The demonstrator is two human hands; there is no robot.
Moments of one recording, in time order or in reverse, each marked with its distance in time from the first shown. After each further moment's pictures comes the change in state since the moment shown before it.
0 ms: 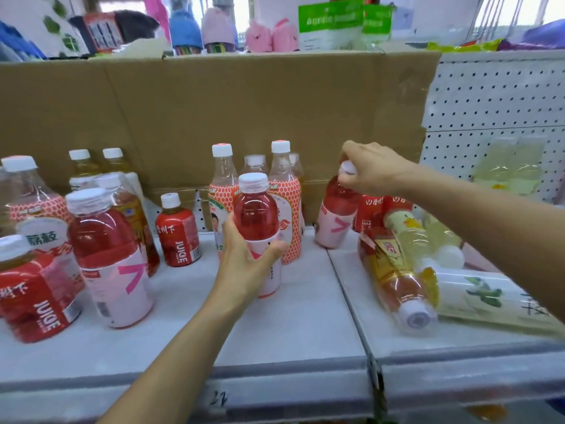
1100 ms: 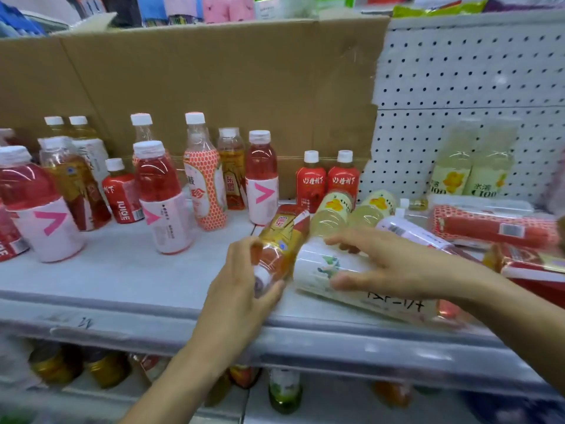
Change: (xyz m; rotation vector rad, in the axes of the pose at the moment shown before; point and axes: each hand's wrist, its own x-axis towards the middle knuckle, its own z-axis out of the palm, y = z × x) left_hand -0.120 0.049 0.170 0.627 0.060 0.114; right_hand -0.169 0.164 0.015 0.375 -0.460 -0.307
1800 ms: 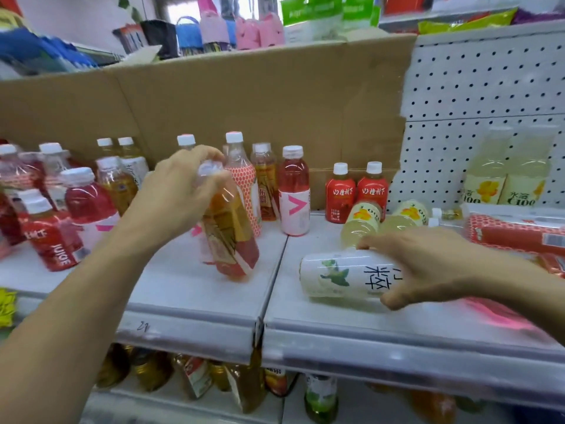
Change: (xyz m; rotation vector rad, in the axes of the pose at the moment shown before) left_hand 0.084 0.007 -0.158 0.310 0.130 0.011; right_hand 0.008 -0.033 -0.017 -0.447 -0.043 0.022
